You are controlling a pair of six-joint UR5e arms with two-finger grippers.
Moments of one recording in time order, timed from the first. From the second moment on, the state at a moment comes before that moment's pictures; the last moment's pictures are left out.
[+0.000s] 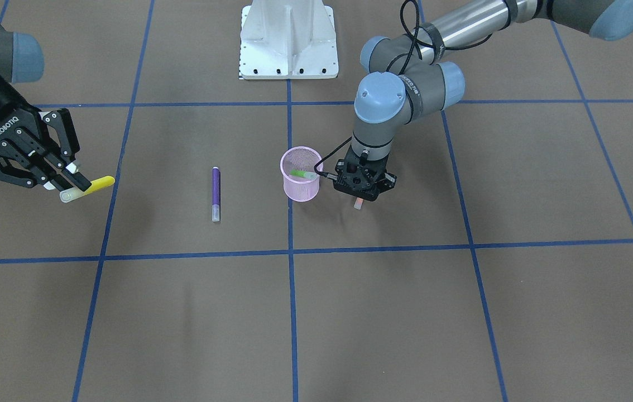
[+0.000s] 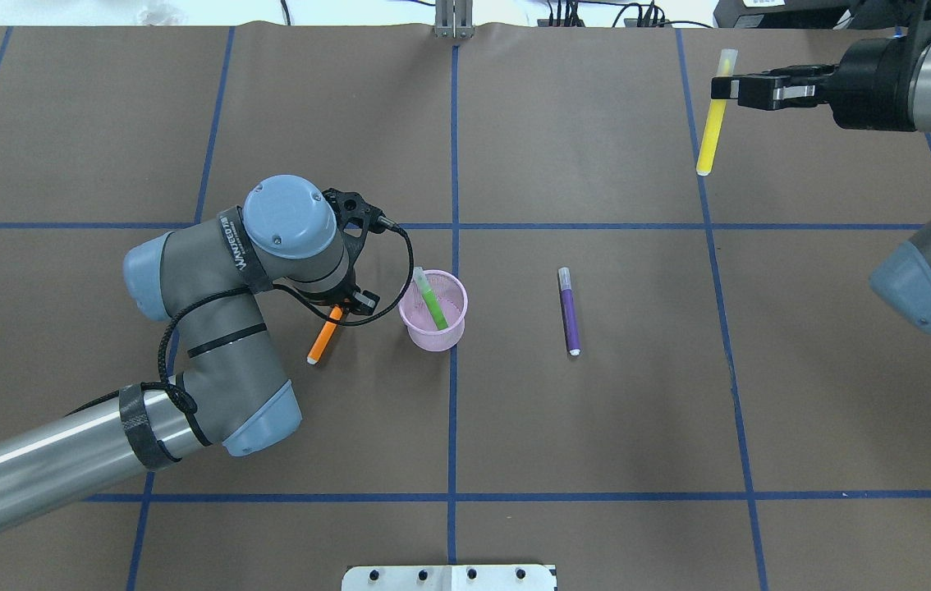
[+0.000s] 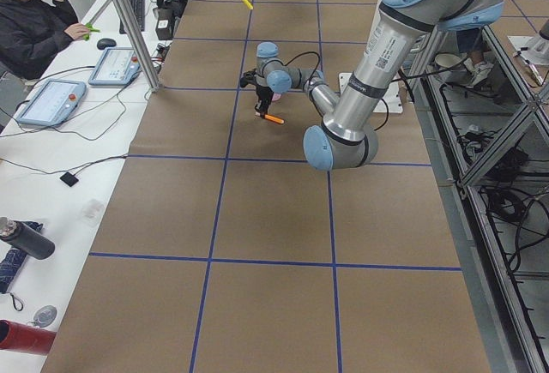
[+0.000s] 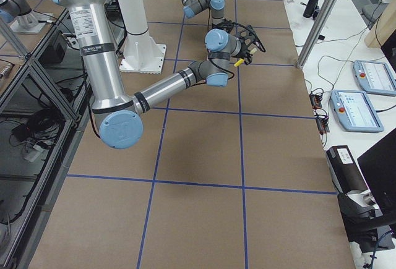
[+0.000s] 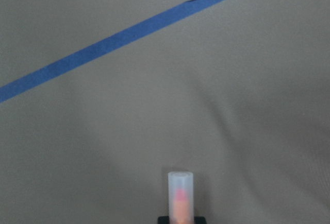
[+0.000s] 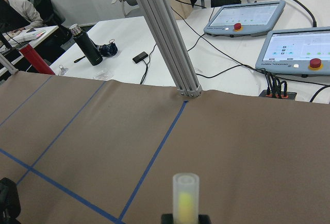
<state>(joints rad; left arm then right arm) -0.56 -2.21 -1.52 -1.70 -1.86 -0.74 1.03 -1.34 1.81 -0.54 2.04 0.93</state>
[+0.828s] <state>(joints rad) -0.68 -2.20 -1.56 -1.67 -2.04 -0.68 1.02 -1.30 1.83 -0.55 2.04 0.94</state>
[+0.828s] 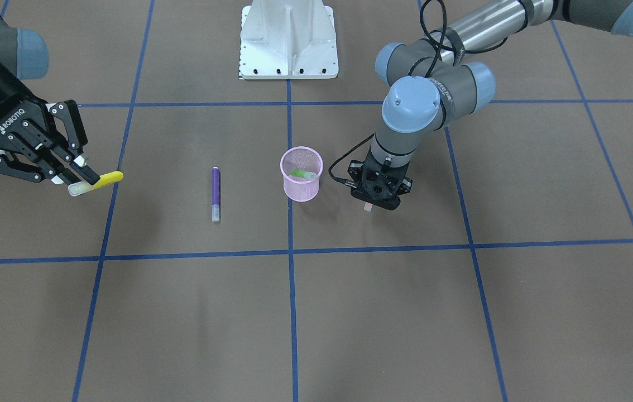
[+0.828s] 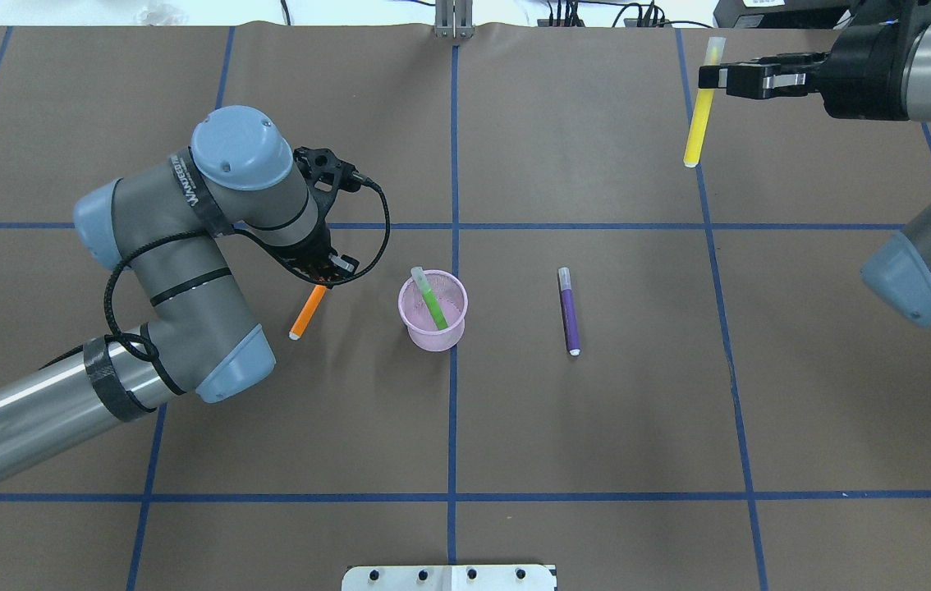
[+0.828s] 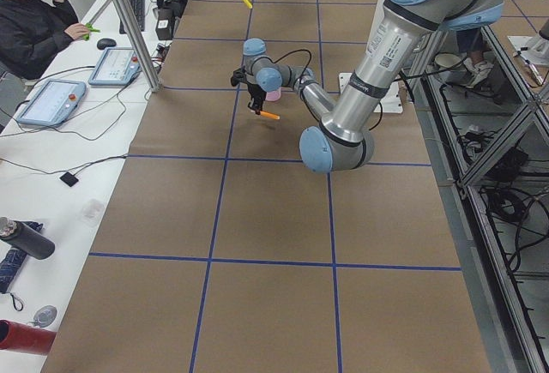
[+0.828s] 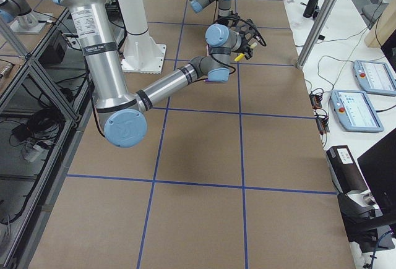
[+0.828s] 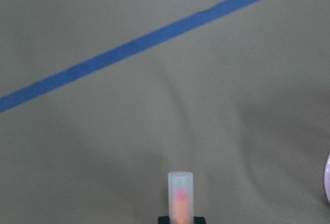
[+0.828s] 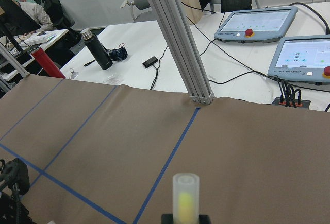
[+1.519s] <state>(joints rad) -0.85 -2.20 -1.67 -1.52 -2.11 -0.52 0.77 -1.14 1.81 -0.56 1.76 0.95</state>
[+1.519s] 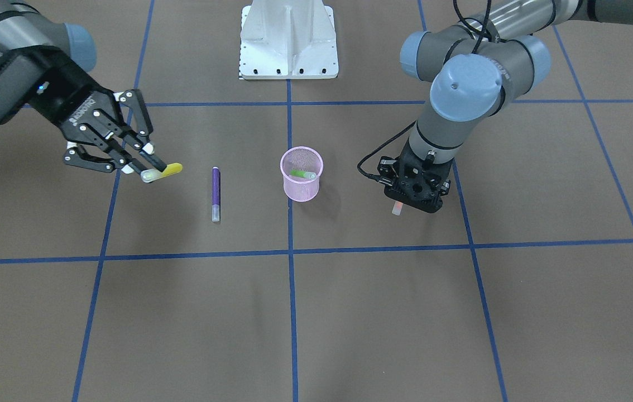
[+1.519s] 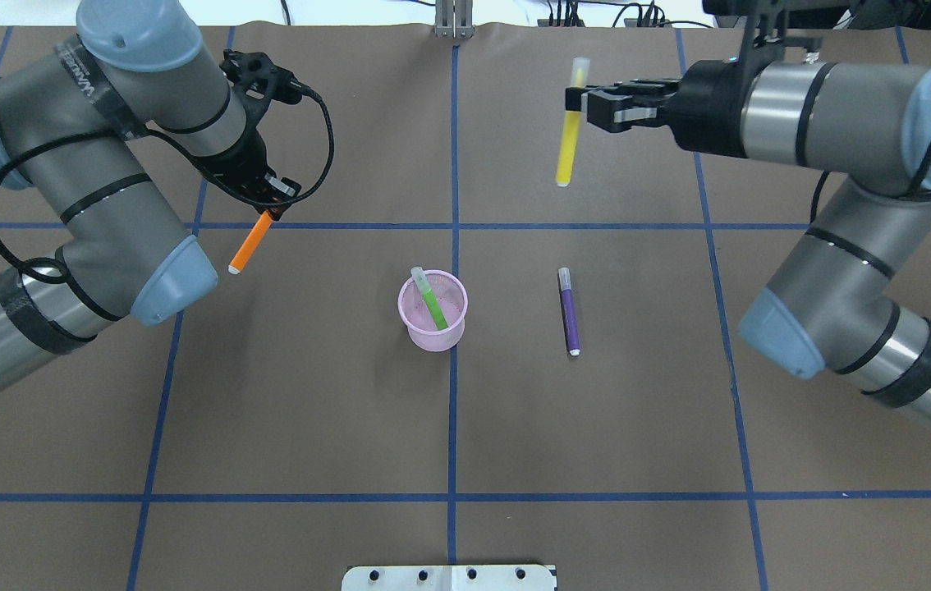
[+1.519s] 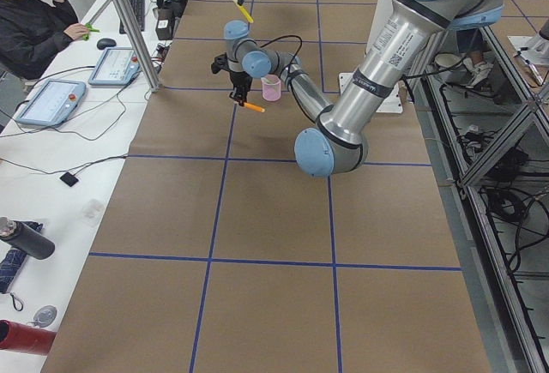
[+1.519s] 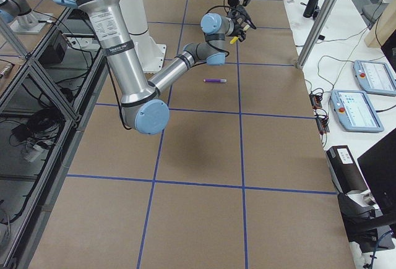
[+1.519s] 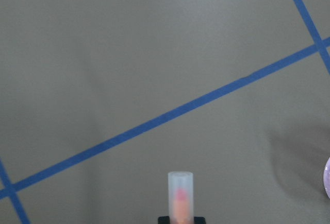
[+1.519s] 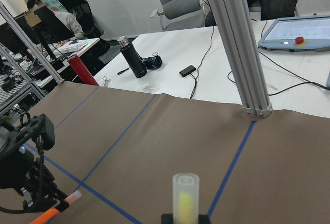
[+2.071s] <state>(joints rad) -0.94 -2.15 -1.67 -1.51 -2.19 -0.42 0.55 -1.06 1.77 -0.61 1.47 0.92</state>
